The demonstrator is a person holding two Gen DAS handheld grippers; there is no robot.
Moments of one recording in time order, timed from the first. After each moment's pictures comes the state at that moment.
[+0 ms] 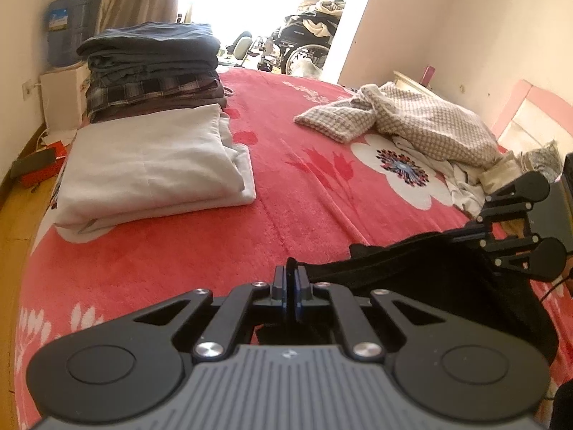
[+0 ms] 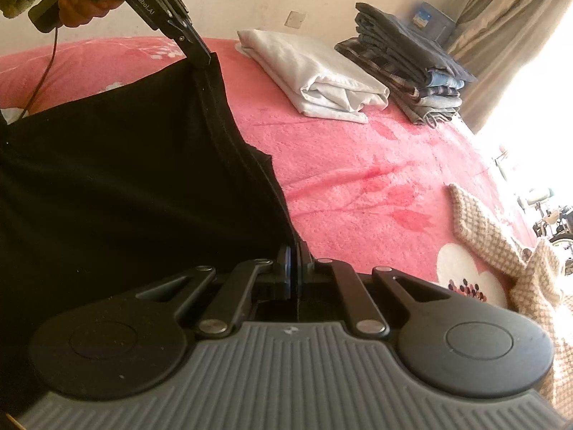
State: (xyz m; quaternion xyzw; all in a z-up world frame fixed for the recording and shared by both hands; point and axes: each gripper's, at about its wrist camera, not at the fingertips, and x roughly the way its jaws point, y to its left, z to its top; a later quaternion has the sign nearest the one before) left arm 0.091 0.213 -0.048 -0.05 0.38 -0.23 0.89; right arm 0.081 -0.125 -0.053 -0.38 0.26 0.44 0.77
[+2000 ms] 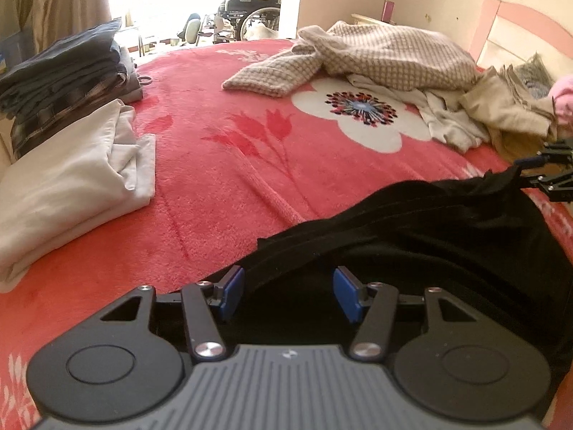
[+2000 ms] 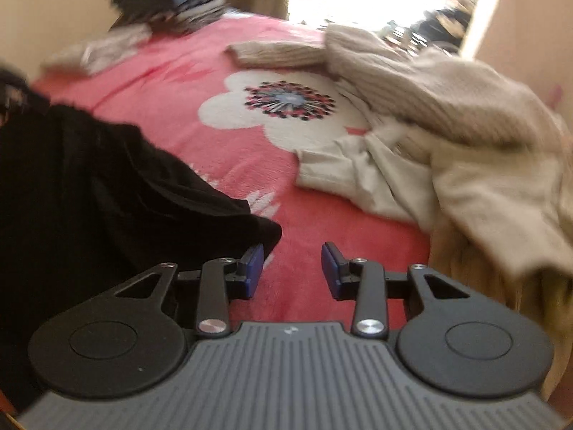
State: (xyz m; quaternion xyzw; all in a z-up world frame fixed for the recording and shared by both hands) left arm 0.100 0.101 -0.079 0.09 0.41 -0.26 0.87; right arm 0.055 -0.344 -0.075 -0.18 0.37 0.19 0.89
